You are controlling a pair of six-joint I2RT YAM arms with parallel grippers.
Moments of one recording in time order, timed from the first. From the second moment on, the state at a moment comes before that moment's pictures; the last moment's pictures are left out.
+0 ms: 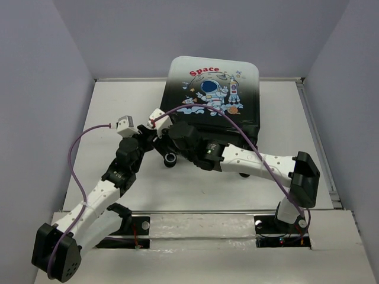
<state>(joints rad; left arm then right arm) -0.47 0.83 0.45 0.21 -0.30 -0.65 1.15 1.71 1.47 -0.05 0.34 -0.11</state>
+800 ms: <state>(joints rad) -0.33 0.83 0.40 0.38 0.00 -0.79 1.12 1.54 1.16 -0.01 0.37 0.10</state>
